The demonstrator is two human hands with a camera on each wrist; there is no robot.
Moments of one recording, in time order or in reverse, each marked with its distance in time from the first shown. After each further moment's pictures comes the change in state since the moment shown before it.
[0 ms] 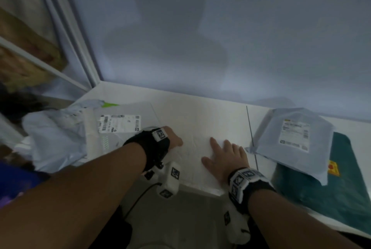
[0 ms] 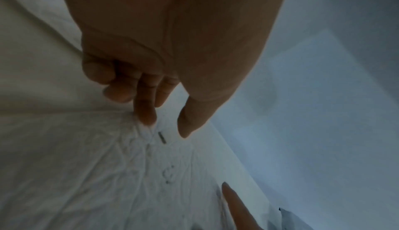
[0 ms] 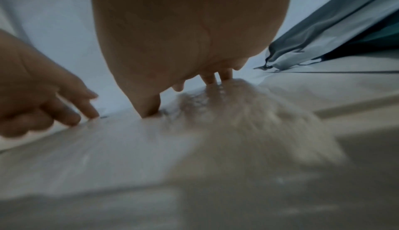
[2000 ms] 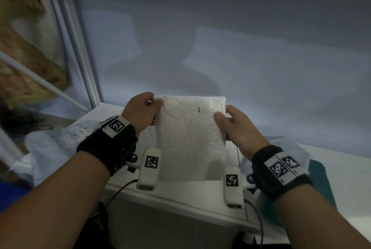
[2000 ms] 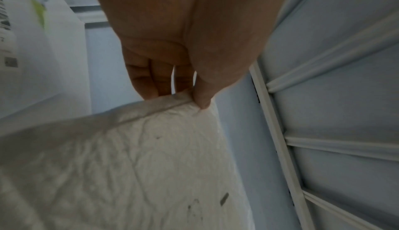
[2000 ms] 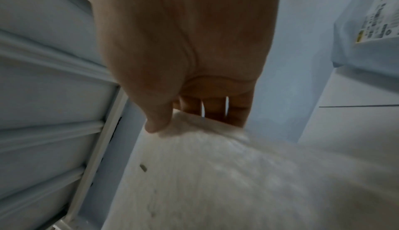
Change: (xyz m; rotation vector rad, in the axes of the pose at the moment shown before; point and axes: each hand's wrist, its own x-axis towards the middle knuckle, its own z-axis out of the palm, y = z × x) left_hand -0.087 -0.005 -0.115 -1.067 0.591 0.397; right_hand -0.030 0.008 -0.185 1.077 0.274 -0.337
